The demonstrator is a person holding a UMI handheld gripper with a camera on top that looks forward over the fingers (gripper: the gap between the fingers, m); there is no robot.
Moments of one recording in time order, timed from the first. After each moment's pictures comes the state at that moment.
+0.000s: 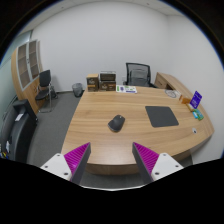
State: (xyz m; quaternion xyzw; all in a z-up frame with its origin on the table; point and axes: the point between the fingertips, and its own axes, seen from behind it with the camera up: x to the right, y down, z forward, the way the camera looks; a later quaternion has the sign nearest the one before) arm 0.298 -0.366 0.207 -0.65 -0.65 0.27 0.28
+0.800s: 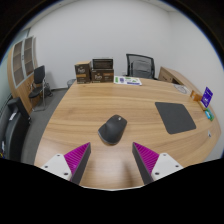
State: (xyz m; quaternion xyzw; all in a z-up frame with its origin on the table) arm 0.149 -0.339 0.055 -0.65 -0.65 0.27 0.28
